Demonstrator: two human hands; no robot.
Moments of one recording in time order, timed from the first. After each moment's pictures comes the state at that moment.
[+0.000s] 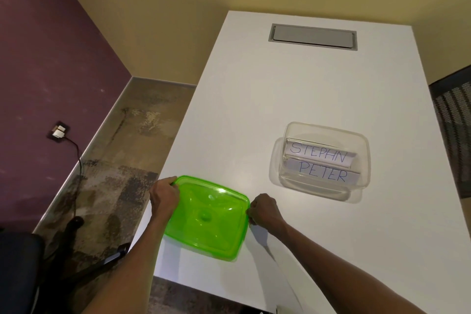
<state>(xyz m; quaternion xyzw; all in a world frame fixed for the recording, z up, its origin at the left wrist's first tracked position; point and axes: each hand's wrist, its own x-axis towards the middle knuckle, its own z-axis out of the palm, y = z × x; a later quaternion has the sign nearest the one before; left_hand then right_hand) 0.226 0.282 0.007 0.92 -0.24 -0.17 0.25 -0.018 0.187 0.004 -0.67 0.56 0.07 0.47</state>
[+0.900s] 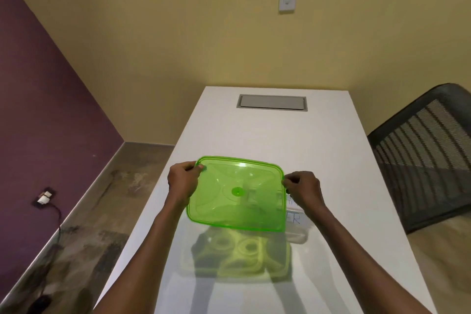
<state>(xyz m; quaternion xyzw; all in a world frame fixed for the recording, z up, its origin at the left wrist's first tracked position) 0.109 0.132 0.167 0.80 -0.25 -0.24 0.50 -0.166 0.039 0.149 -0.64 0.60 -0.26 0.39</state>
